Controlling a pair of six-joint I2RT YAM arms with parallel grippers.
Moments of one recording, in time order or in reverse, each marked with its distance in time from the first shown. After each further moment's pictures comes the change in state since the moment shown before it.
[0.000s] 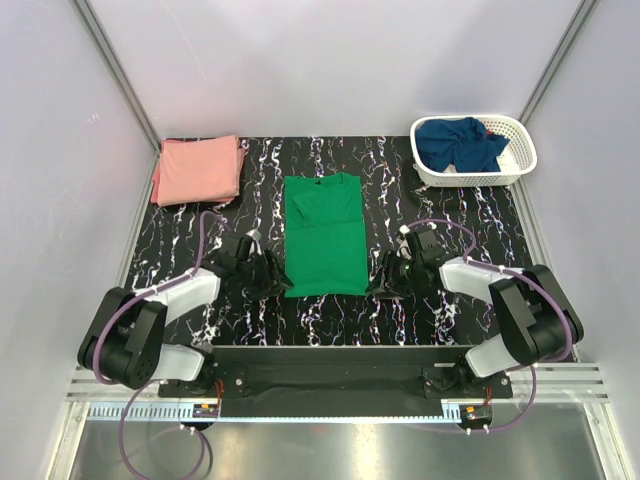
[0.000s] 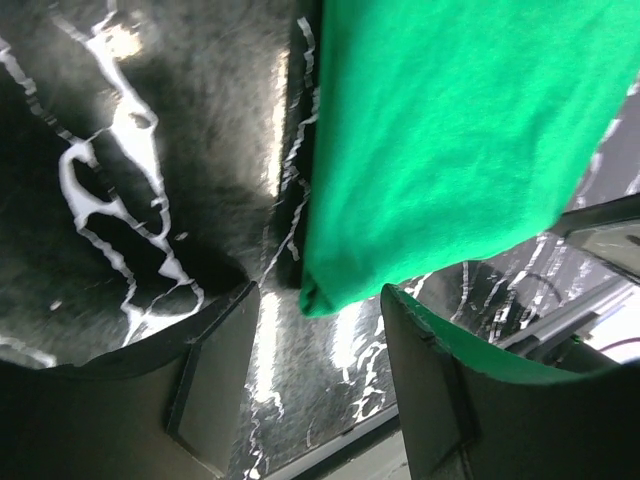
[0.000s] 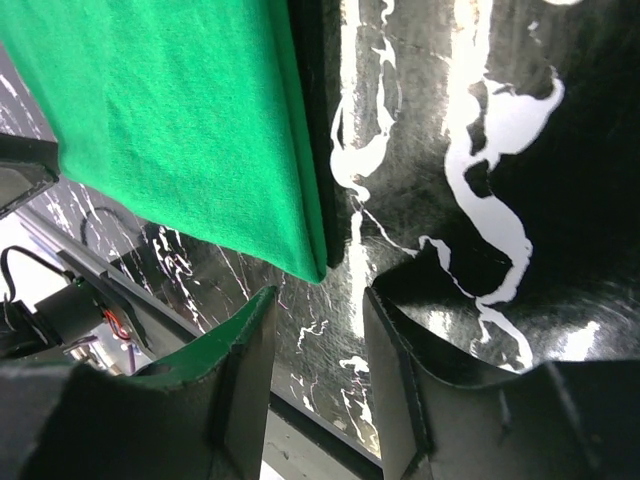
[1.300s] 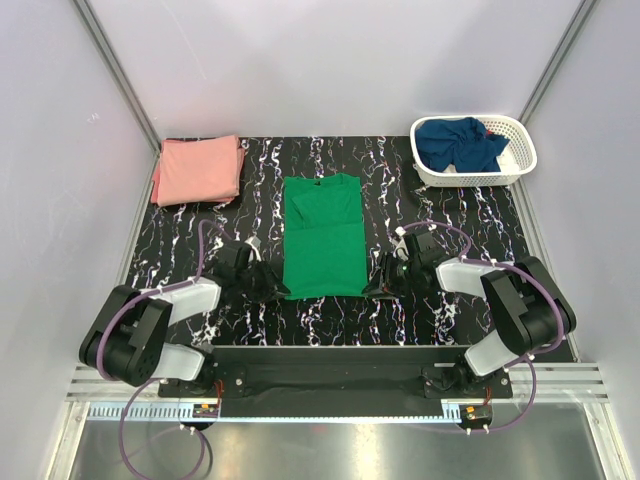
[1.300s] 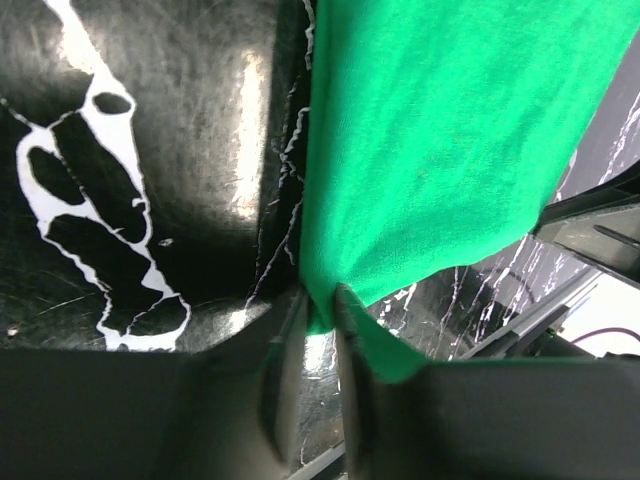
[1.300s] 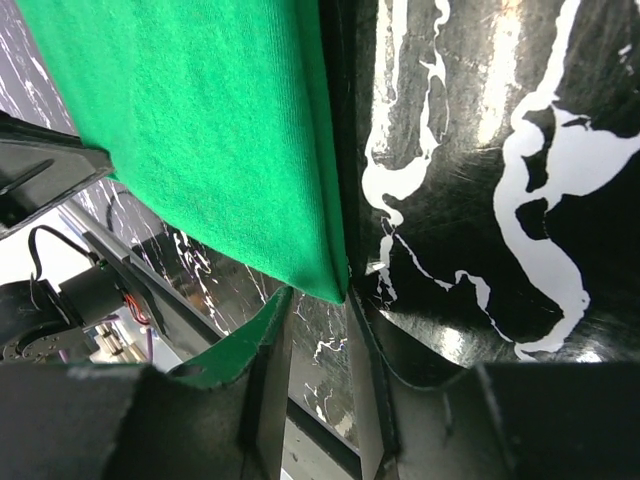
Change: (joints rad) left arm -0.003 0.017 -0.108 0.192 0.047 -0.071; right arm 0.002 0.065 -0.021 0.117 -0.079 0.019
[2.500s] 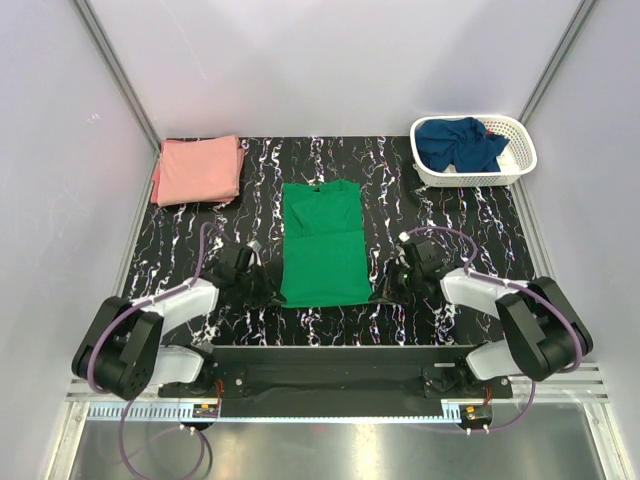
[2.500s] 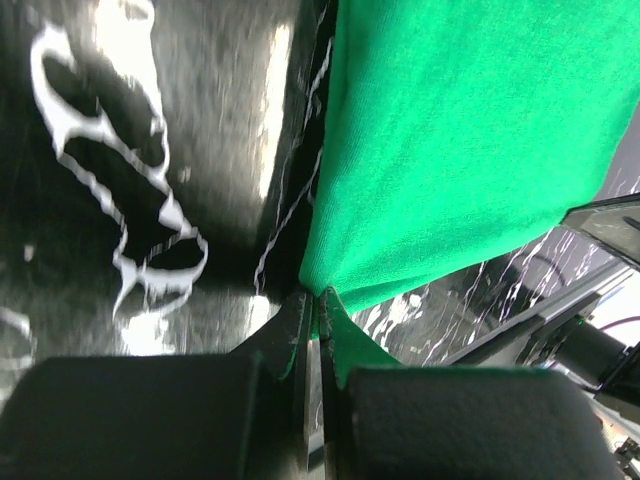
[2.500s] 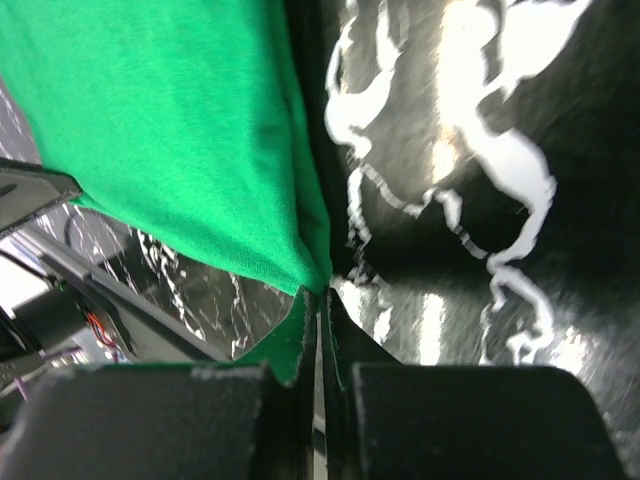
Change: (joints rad) left arm -0.014 -0.060 0.024 -0.161 -0.023 0.033; right arm 0.054 -0.134 -0.061 -0.059 0.151 0.041
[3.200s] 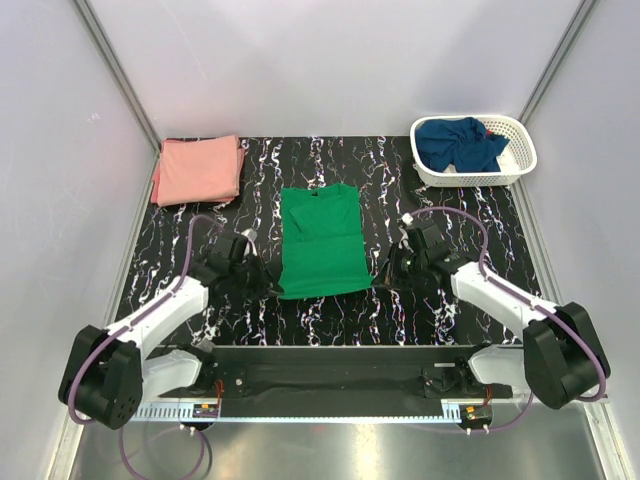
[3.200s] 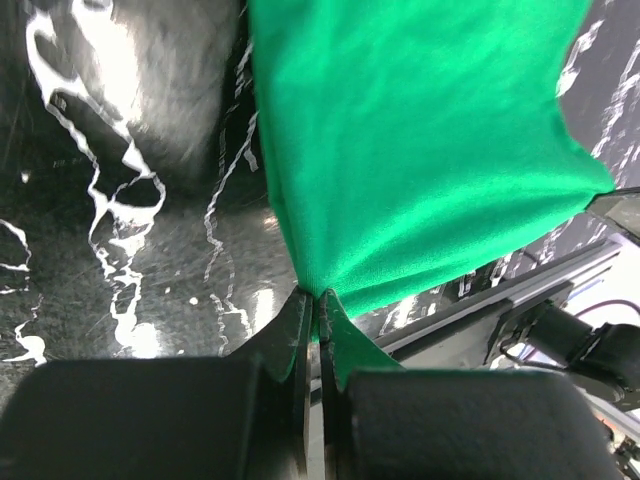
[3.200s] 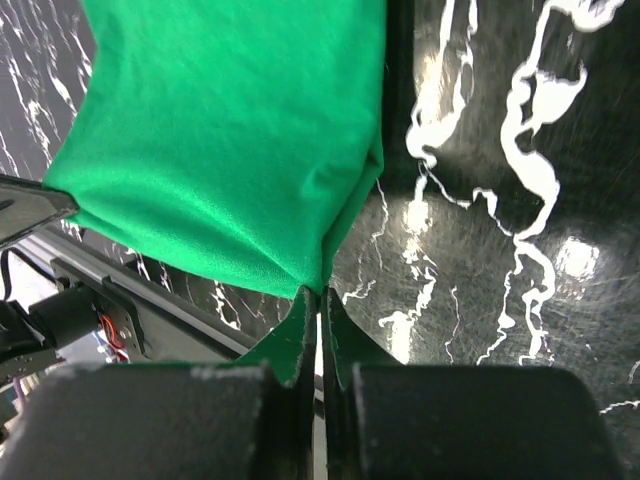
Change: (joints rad) left arm -0.012 -0.175 0.109 -0.256 -0.026 0.000; right arm 0.017 -0.165 0.138 -0.233 0.070 -0.064
